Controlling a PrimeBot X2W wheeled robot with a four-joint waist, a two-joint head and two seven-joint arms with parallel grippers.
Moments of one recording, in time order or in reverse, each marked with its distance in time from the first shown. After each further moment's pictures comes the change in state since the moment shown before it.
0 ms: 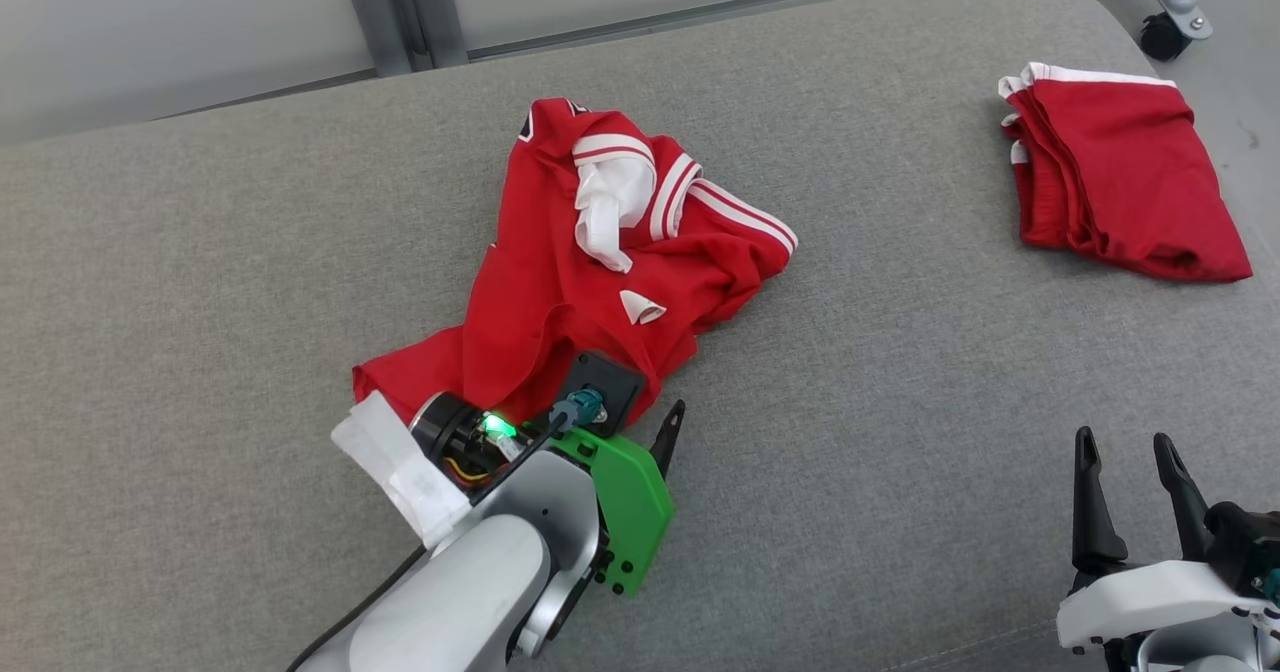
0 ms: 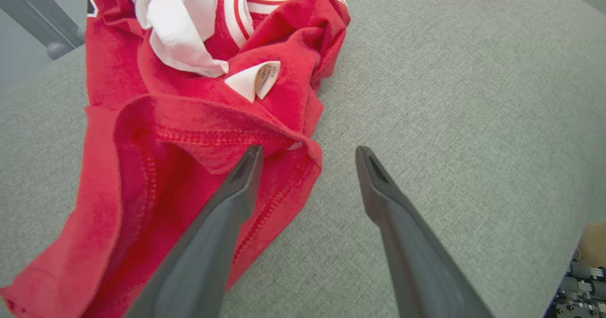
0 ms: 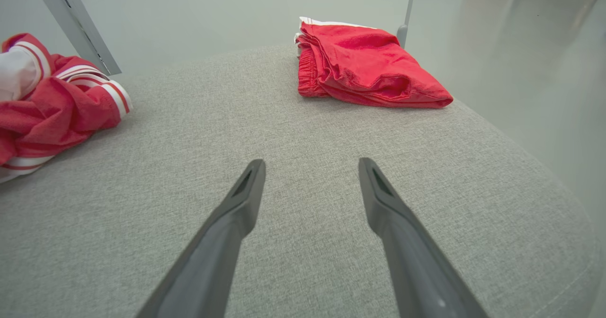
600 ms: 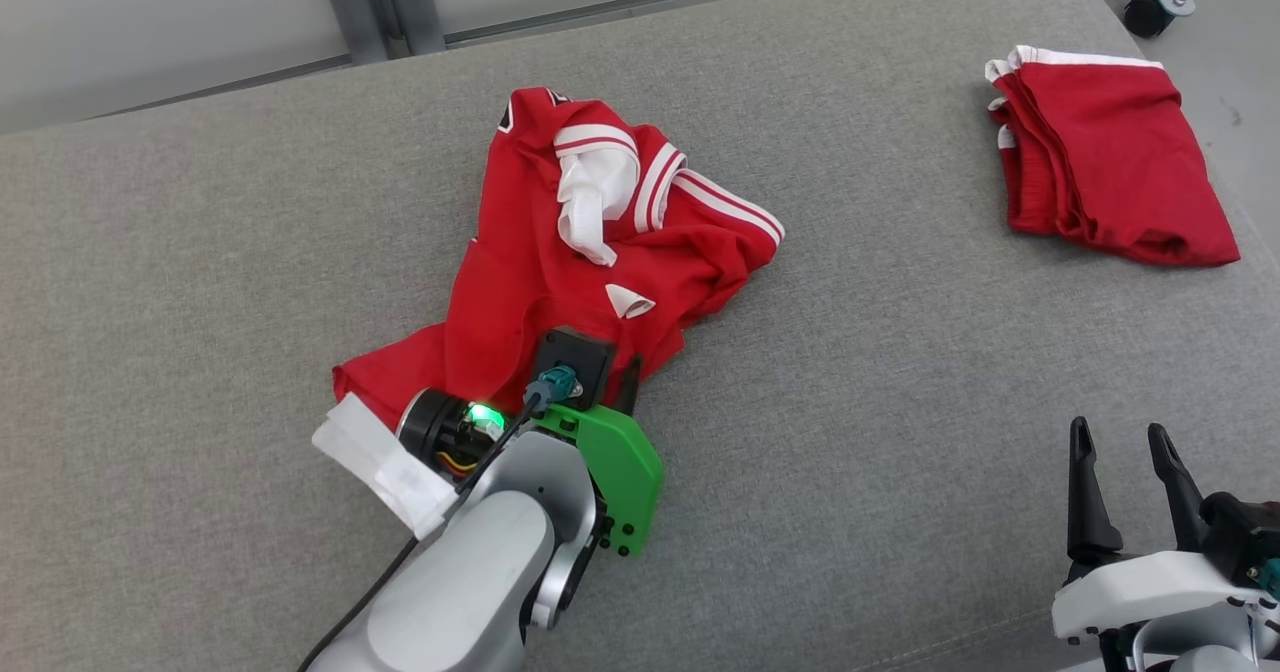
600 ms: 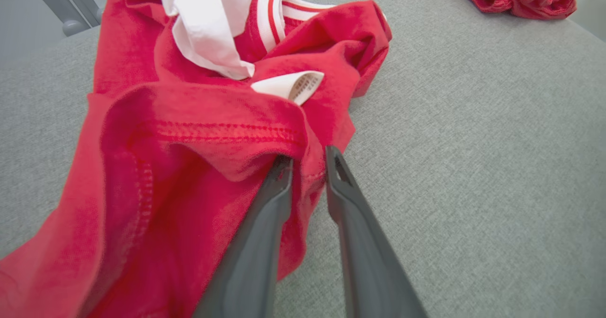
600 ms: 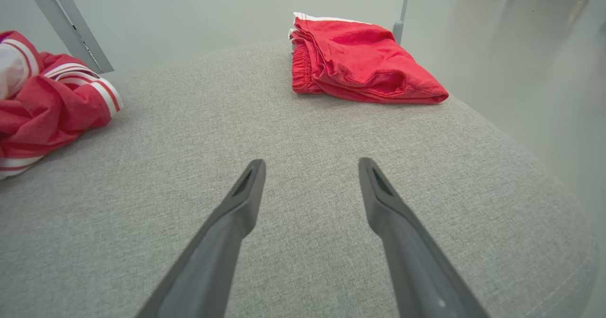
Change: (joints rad) left arm -0.014 -0.075 0.066 0.147 -0.029 0.059 -0.124; right arm -0.019 0.000 0.007 0.006 0.006 0.000 0.000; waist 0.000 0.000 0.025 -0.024
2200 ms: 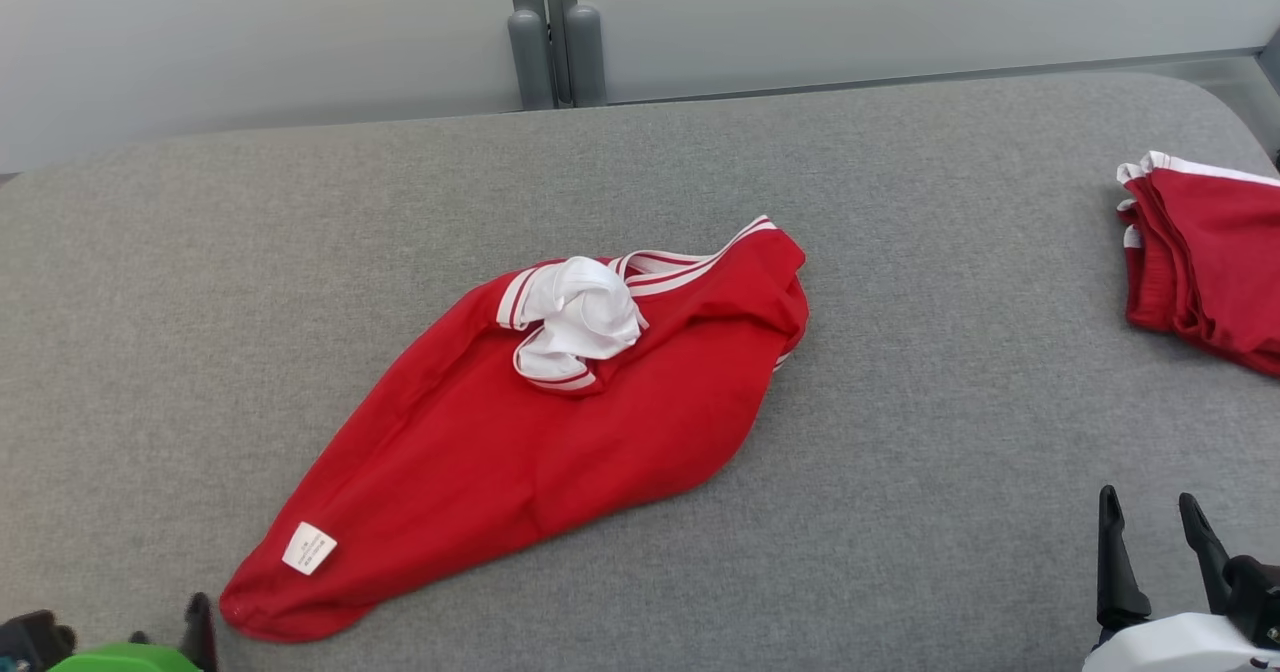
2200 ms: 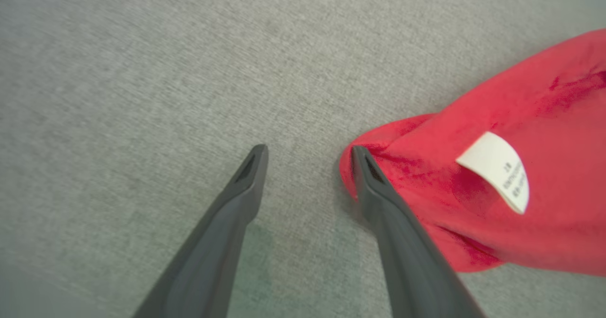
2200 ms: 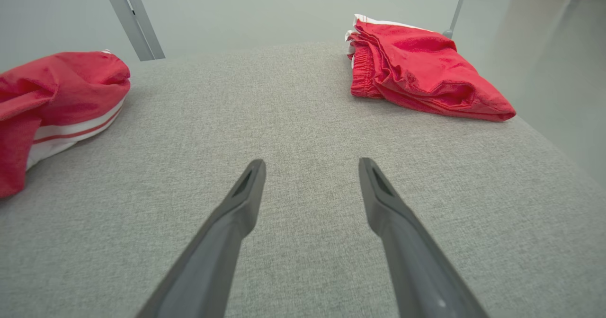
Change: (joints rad) left arm 0.529 0.313 0.573 0.035 -0.536 -0.054 -0.170; right arm 0.097 0.000 -0.047 0.007 -0.044 0.000 0.000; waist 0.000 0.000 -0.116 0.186
